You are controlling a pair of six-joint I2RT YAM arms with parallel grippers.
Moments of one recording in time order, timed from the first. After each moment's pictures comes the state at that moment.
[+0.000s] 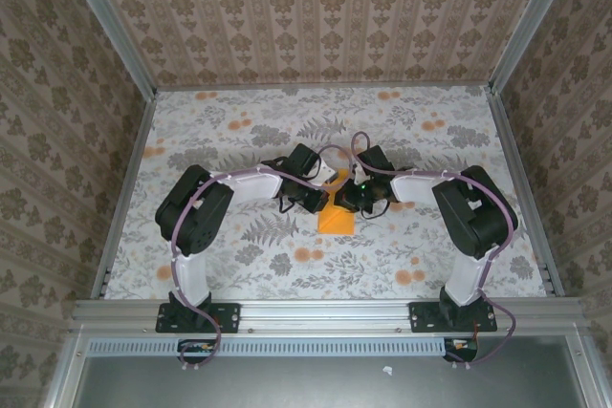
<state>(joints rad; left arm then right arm) -0.74 1.92 1.15 -0.33 0.32 0.01 0.44 1.82 0.92 -0.16 -0.54 0.81</state>
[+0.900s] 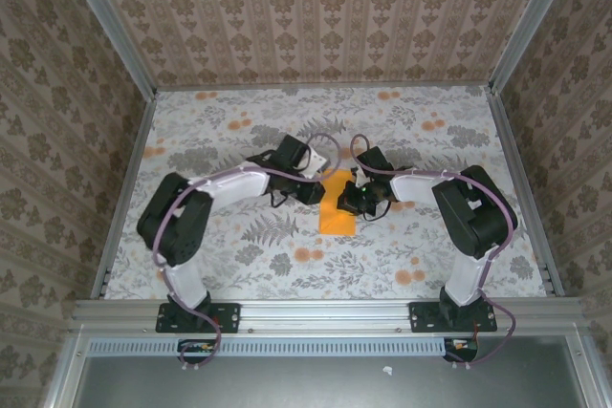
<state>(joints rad) -0.68 1.75 1.11 -0.36 0.35 -0.06 0.45 1.82 0.93 -0.23 -0.49 0.76</state>
